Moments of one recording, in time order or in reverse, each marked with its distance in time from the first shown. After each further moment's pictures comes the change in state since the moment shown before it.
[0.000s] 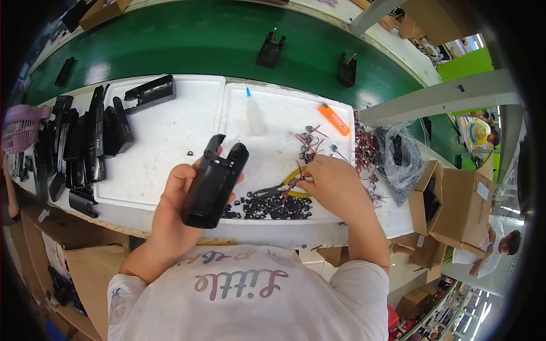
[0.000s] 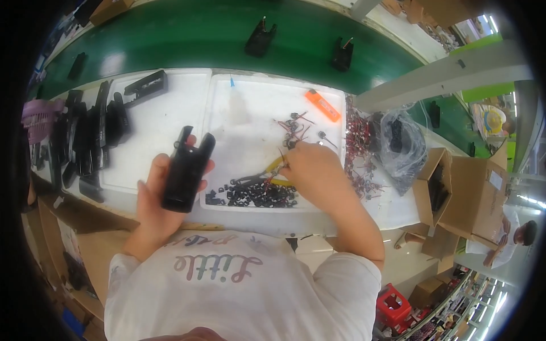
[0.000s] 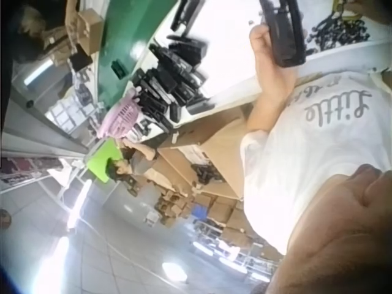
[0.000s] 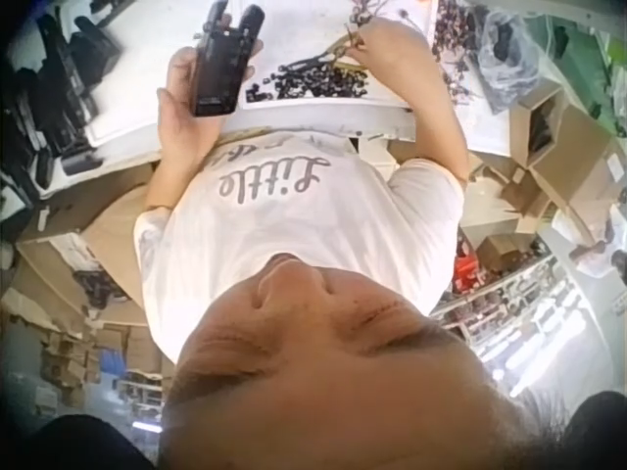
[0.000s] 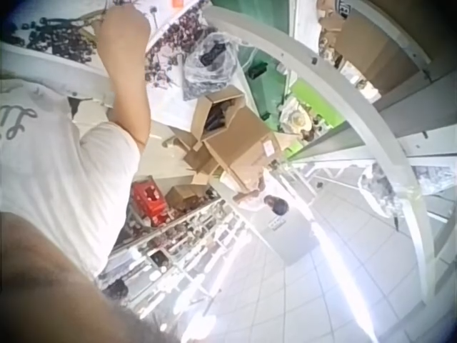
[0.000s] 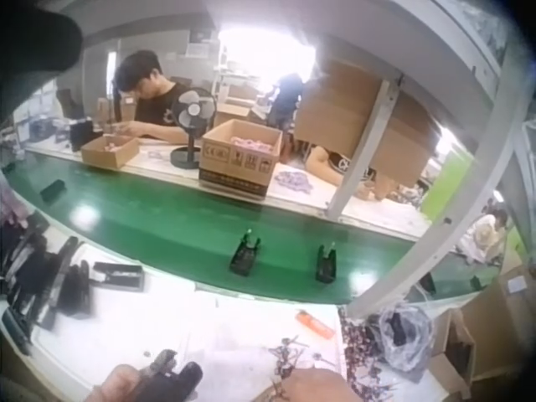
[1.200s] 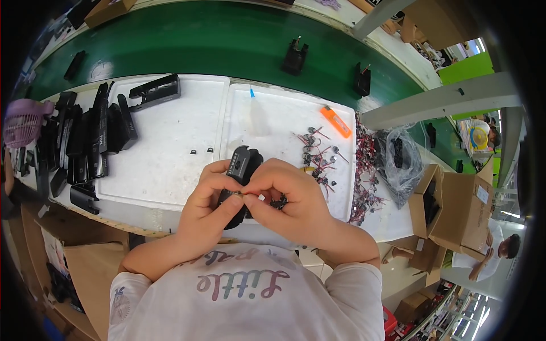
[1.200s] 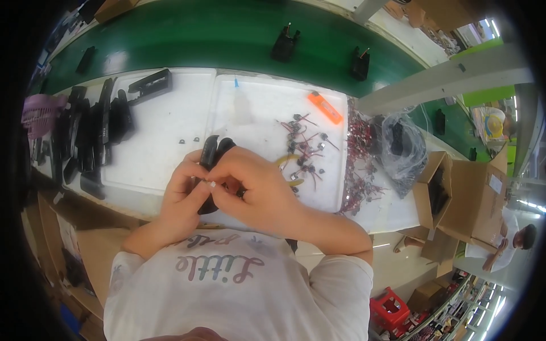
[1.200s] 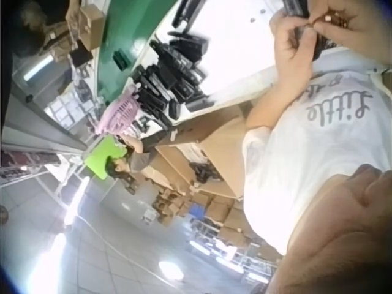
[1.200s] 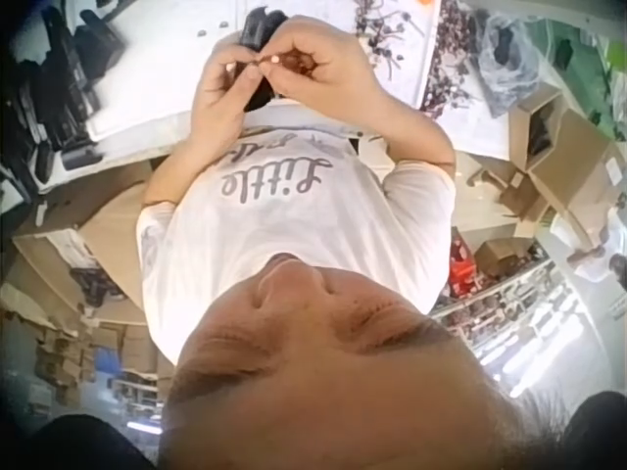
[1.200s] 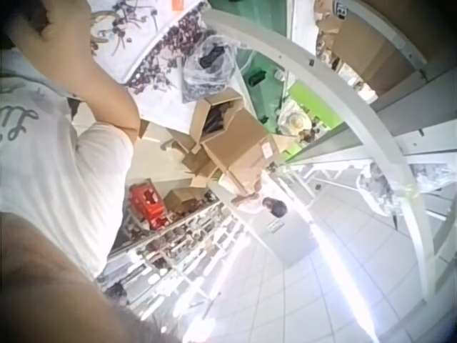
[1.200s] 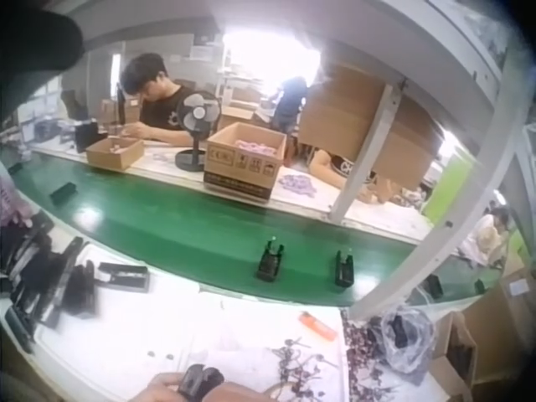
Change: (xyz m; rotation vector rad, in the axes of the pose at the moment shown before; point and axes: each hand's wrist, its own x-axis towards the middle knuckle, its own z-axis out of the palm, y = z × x) left_hand 0.000 -0.026 0.004 0.458 0.077 0.000; right_hand 0.008 -0.077 -0.003 1.173 0.193 -0.258
